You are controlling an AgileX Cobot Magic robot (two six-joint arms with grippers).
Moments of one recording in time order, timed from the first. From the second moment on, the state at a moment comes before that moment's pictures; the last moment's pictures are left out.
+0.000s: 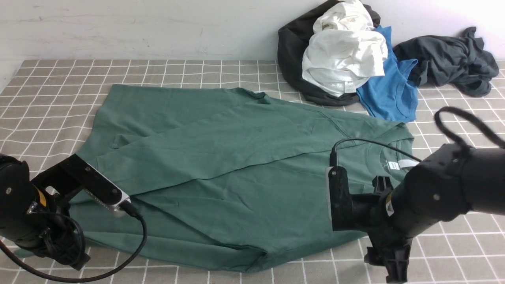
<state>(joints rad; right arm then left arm) 0.50 1.71 -0.88 -0.15 0.63 -0.91 -0.09 1.41 -0.69 0.17 0.63 0.34</state>
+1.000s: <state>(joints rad) 0.42 1.63 -0.90 -0.46 0.52 -0.35 -0.09 1.30 -0.77 0.12 0.69 0.23</state>
